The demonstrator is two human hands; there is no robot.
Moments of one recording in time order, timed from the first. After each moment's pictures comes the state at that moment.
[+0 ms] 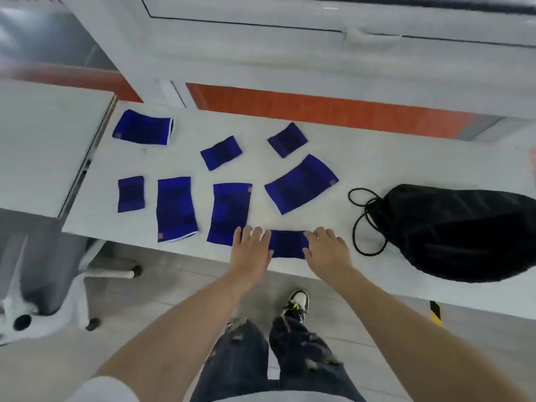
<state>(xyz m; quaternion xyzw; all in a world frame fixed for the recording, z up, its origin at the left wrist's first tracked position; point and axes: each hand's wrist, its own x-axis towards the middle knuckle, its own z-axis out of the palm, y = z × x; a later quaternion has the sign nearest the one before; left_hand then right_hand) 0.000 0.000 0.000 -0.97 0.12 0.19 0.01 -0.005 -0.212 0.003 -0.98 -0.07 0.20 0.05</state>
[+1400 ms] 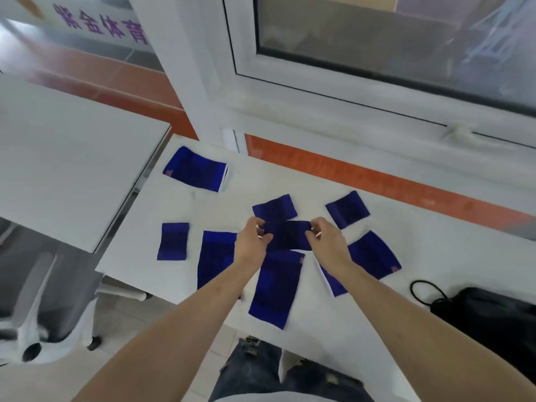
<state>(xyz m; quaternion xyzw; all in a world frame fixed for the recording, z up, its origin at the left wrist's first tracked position) 0.203 0.139 0.036 -0.85 -0.24 0.13 -0.45 0.228 -0.065 0.034 -0.92 0.02 0.14 0.37</state>
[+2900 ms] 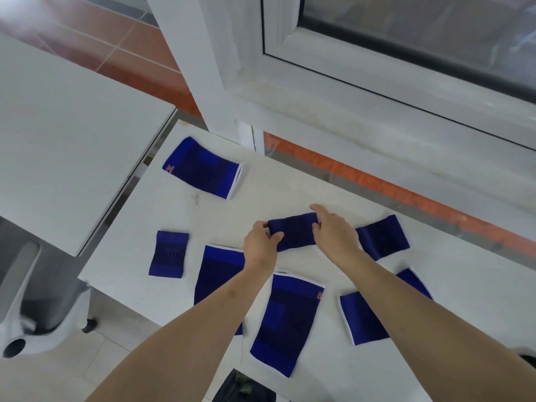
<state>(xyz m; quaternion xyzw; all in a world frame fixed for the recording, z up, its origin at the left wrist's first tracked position) 0.280 0.154 -0.037 -0.79 -0.36 0.14 -0.47 0.347 -0.014 -0.025 -0.96 -0.08 0.18 0.17</state>
